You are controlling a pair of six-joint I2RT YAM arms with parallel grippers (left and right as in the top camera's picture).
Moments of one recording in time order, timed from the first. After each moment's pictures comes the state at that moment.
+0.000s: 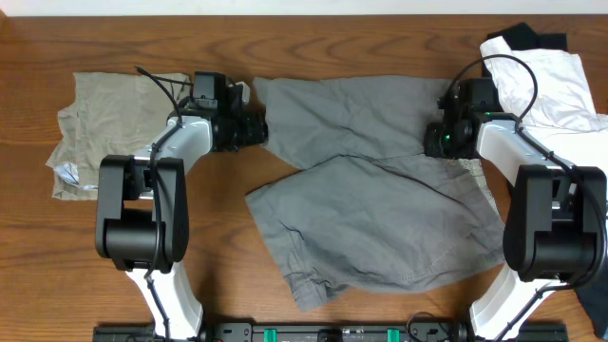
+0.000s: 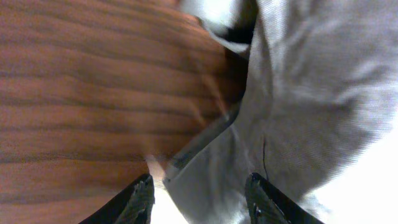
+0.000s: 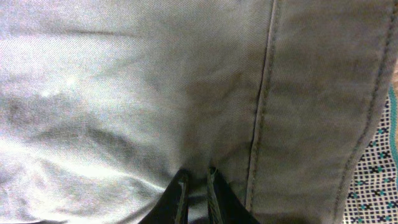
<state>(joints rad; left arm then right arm) -0.08 2.01 1.22 -0.35 0.45 -0.25 -0.02 1.95 1.16 -0.48 -0.16 0.12</state>
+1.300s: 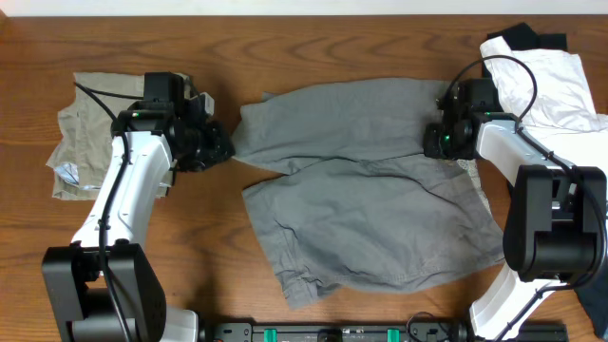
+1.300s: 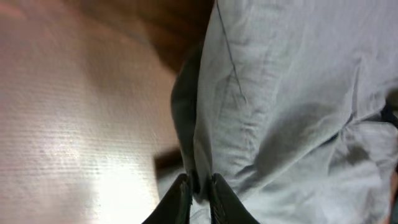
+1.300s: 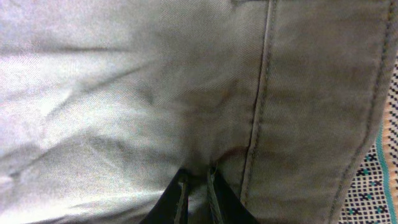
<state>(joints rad) 0.02 1.63 1.21 -0.82 0.40 -0.28 -0.02 1.95 1.16 -0.49 -0.17 0.12</state>
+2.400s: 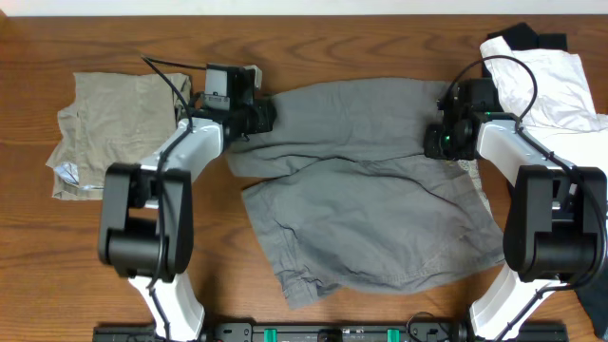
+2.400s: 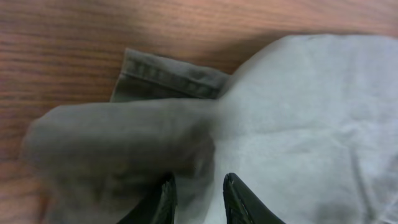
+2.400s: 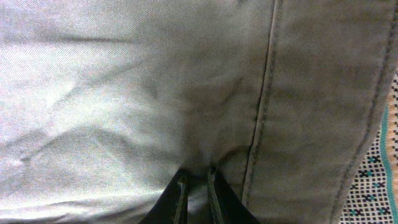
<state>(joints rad) -0.15 1.97 1.21 -0.17 0.37 -0.27 -0.02 1.95 1.16 -0.50 -0.16 0.12</state>
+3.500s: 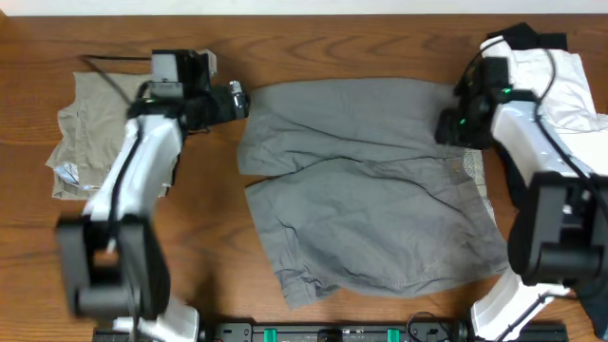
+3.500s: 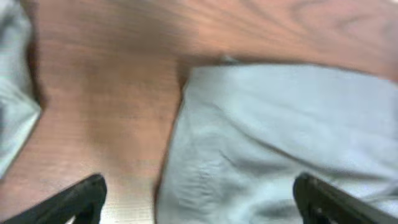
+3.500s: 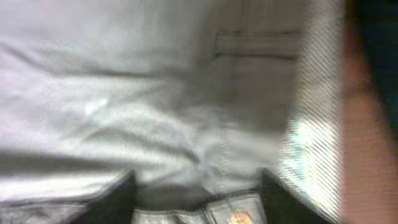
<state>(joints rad) -0.01 1.71 1.28 -0.52 0.33 -0.23 -0.06 1.89 1.36 -0.76 -0.10 0.13</state>
